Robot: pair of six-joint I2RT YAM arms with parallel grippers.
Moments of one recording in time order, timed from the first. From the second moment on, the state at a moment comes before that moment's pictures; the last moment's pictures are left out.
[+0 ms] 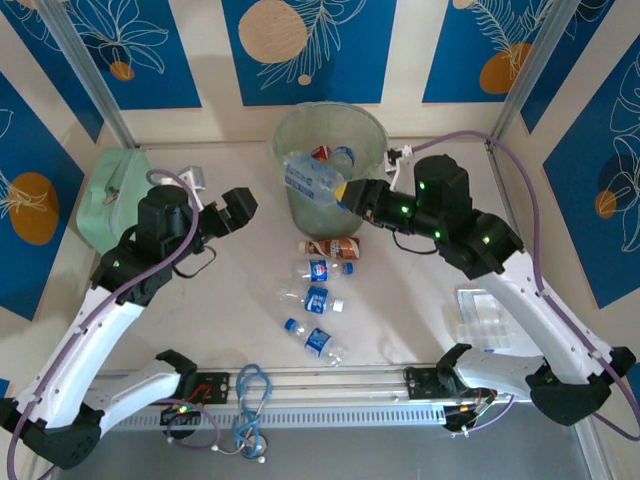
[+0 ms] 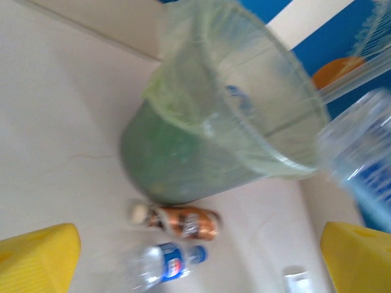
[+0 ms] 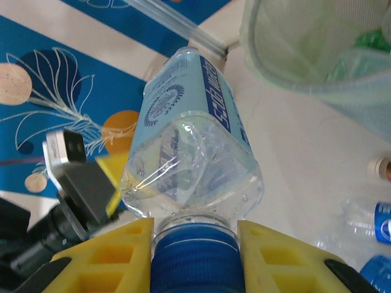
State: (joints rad) left arm -0.50 0.93 1.19 -0.70 -0.03 -0.73; right arm 0.67 1.13 1.44 -0.65 -0.23 0.91
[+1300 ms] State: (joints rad) left arm -0.50 0.97 0.99 -0.72 0.10 -0.68; right arm 0.57 1.87 2.16 -0.93 0.12 0.79
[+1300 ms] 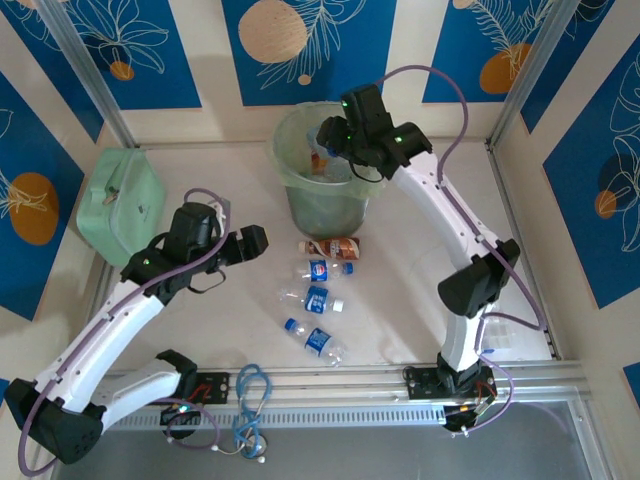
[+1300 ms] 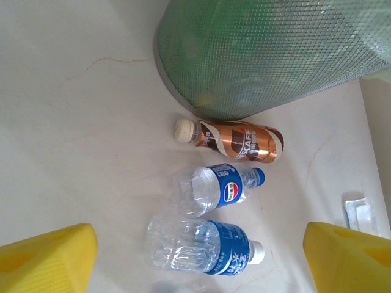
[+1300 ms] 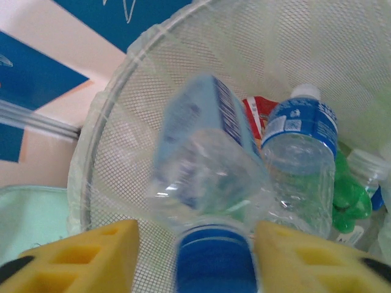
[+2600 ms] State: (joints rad) left arm -0.52 1.03 0.76 -0.62 0.19 -0.99; right arm 1.01 1.25 1.28 -1.04 -0.05 0.75
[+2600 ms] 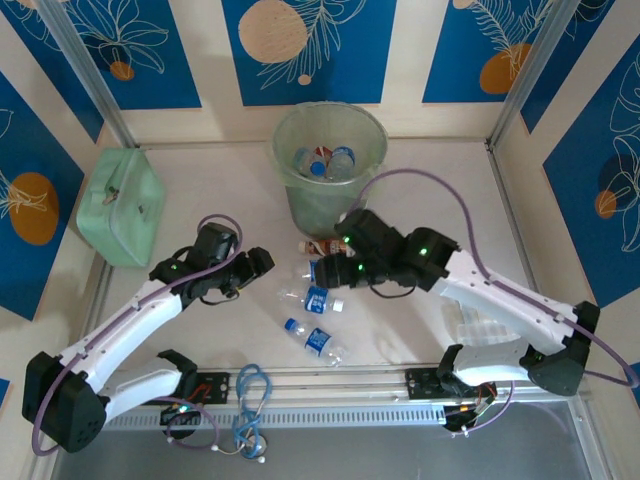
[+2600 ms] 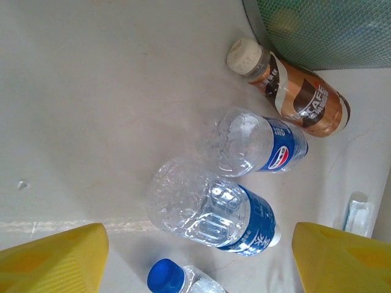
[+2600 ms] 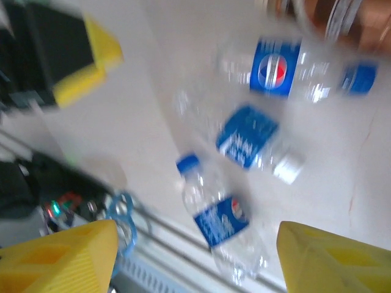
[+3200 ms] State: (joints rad) left arm -0.49 0.98 0.80 -0.67 0.10 -1.00; right arm 1.14 1.71 1.32 -1.13 -0.17 0.59
